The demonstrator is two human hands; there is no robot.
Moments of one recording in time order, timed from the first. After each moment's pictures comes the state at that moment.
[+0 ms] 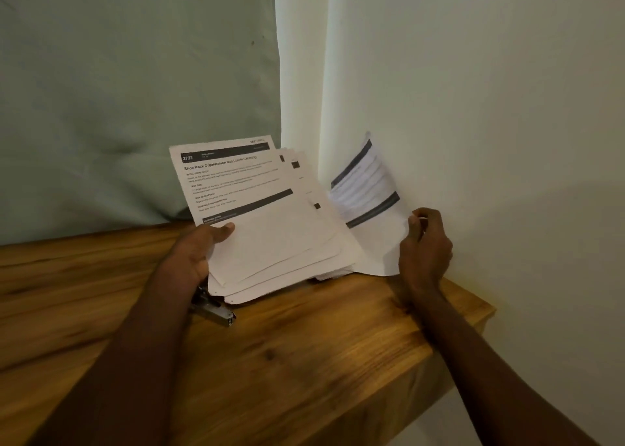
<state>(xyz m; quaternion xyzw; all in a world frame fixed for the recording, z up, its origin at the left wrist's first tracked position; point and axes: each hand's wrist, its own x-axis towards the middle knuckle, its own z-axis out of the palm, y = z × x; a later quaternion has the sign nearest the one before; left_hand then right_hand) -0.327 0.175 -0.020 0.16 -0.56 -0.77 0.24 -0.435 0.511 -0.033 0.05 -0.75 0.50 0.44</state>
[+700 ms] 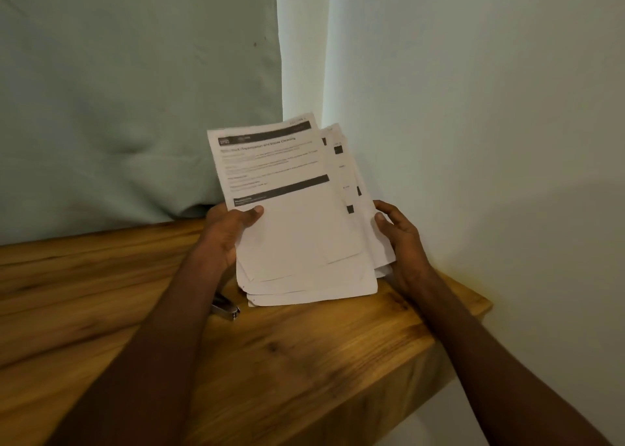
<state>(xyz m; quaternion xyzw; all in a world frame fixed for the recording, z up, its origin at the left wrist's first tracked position) -0.339 0.206 -0.005 0.08 -0.57 -0.77 0.28 -0.423 0.500 -0.024 0.24 -0.58 0.78 0.00</state>
